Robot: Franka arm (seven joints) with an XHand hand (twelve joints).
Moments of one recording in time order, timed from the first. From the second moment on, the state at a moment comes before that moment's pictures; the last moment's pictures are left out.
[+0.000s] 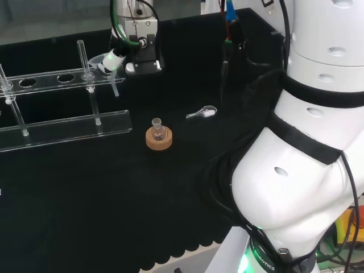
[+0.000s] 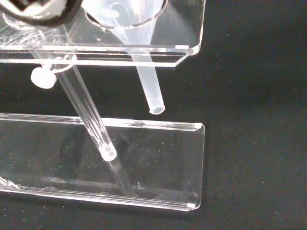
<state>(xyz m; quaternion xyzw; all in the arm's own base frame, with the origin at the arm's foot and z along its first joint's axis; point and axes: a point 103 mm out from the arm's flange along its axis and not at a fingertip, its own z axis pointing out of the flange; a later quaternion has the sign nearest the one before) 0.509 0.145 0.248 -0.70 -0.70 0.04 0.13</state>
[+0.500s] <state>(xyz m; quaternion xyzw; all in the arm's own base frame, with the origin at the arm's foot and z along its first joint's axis) 0.507 0.149 0.241 -0.69 -0.71 0.06 0.16</state>
